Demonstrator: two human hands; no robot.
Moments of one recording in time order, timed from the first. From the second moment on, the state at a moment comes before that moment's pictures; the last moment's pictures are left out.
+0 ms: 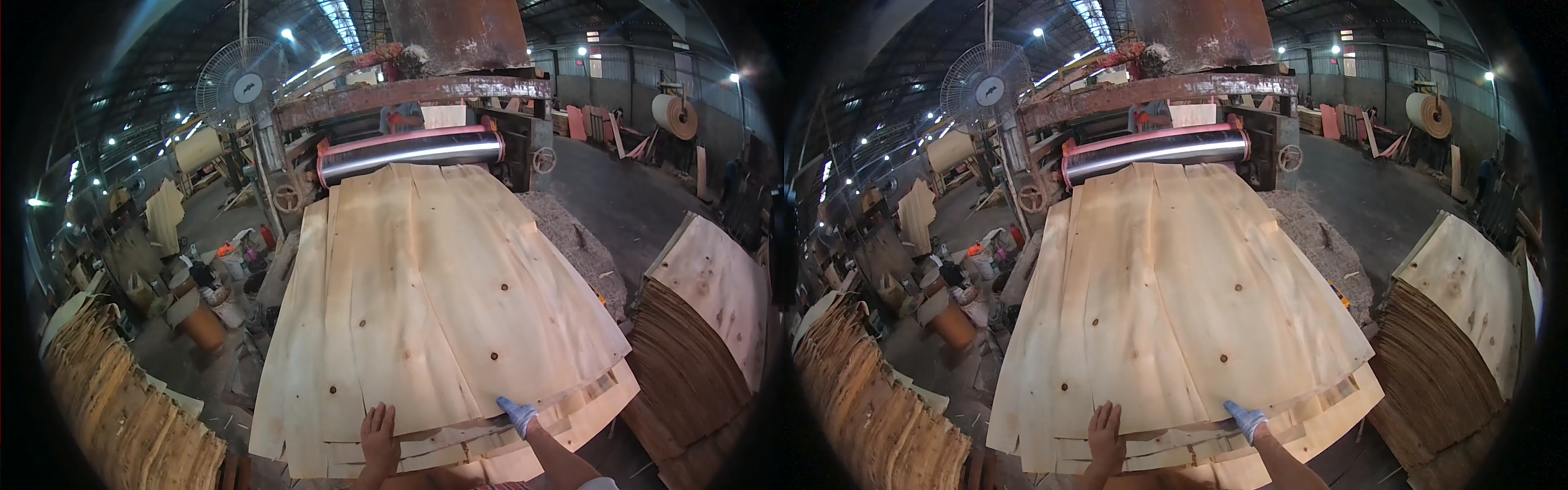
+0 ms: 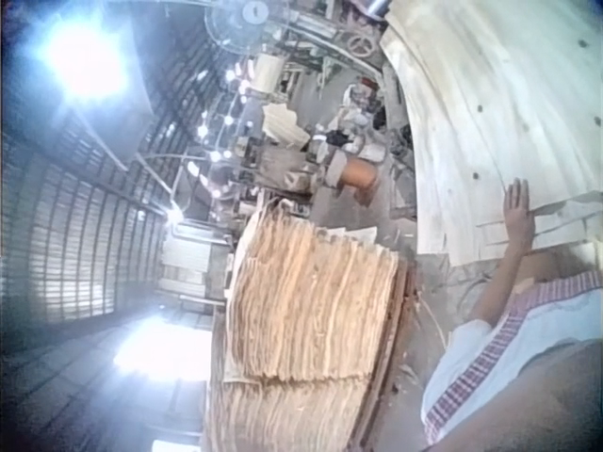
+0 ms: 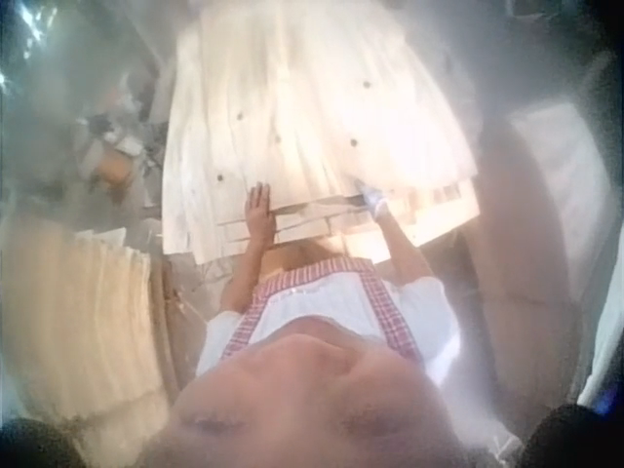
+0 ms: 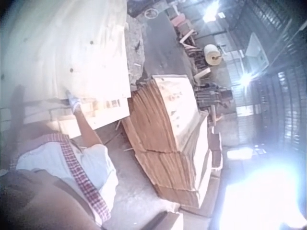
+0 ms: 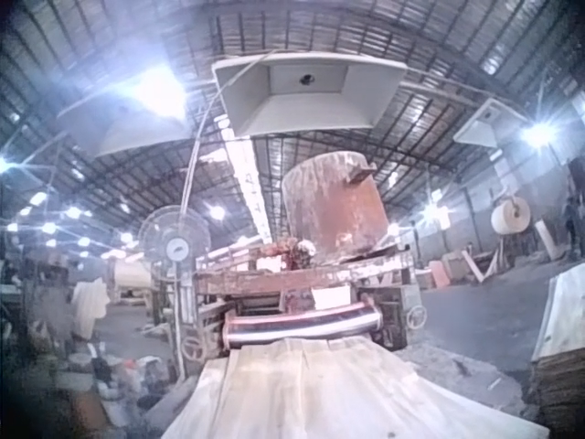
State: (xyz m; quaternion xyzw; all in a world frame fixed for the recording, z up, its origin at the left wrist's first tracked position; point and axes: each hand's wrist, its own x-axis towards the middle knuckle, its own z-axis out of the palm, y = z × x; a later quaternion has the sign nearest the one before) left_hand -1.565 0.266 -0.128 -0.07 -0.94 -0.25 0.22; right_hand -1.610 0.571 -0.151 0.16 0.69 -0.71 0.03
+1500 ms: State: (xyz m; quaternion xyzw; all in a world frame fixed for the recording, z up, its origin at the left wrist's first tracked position) left_hand -1.561 0.266 -0.122 -0.07 -0.94 -0.27 0.21; right_hand -1.610 0.568 -0.155 0.15 0.67 -0.72 0.03
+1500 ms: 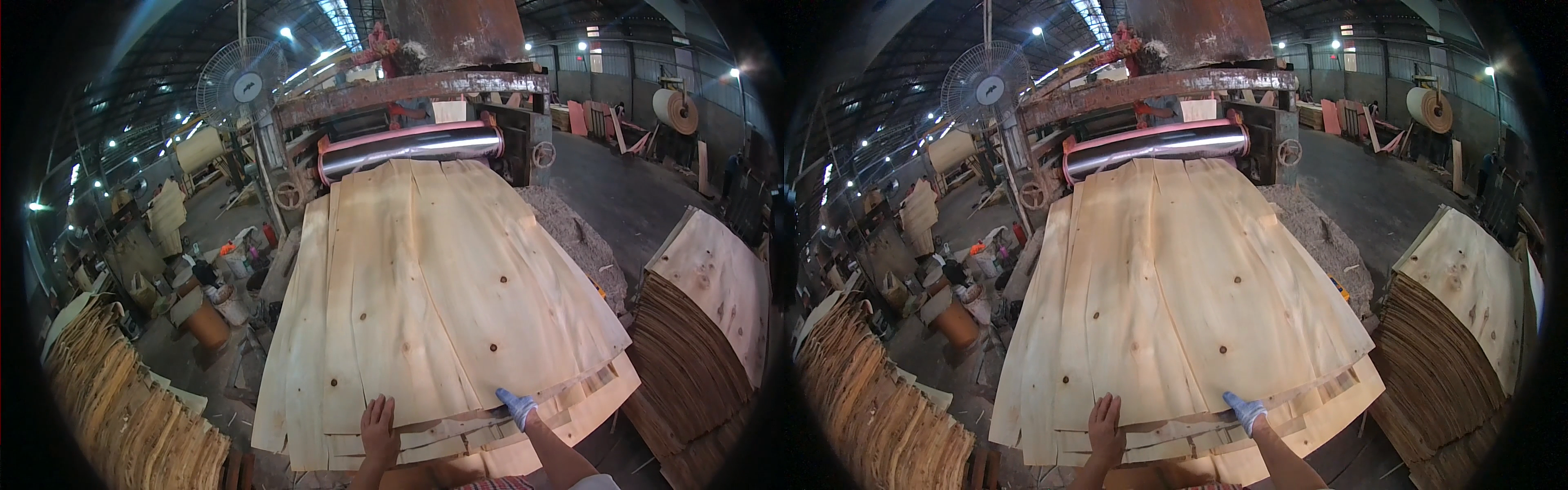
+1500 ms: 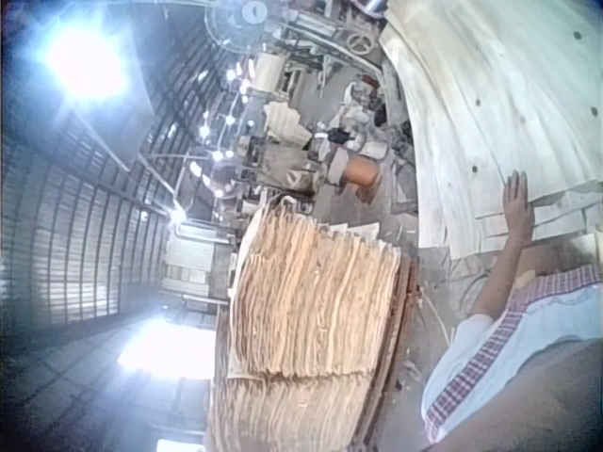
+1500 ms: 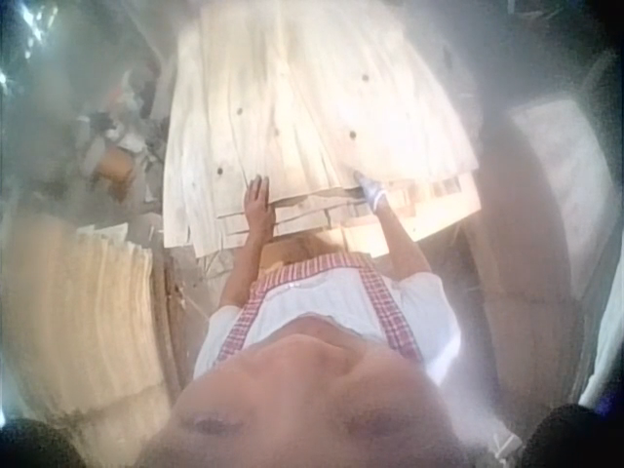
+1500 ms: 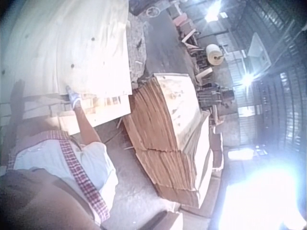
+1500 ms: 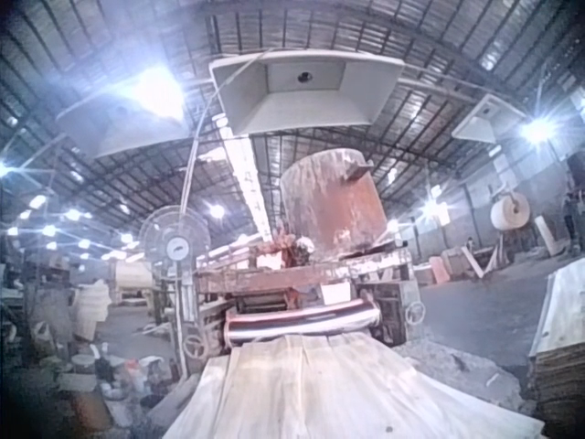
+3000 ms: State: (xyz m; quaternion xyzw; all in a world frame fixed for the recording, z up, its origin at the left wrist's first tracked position) left_hand -1.499 0.289 0.053 -0.37 -0.84 -0.34 0.21; right_hand -1.642 0.592 -0.132 0.16 0.64 -0.75 0.05
